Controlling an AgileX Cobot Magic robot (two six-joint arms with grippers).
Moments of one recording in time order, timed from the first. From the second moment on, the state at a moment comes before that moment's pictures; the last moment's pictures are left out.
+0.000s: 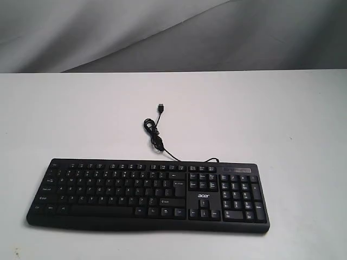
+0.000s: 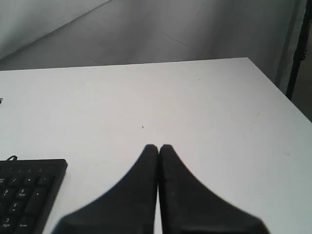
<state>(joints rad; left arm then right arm) 0.10 0.00 0.00 0.12 0.27 -0.07 -0.05 0.00 0.00 0.00 0.33 0.04</state>
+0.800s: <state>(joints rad) 0.10 0.00 0.00 0.12 0.27 -0.07 -0.05 0.00 0.00 -0.01 -0.82 -0.13</state>
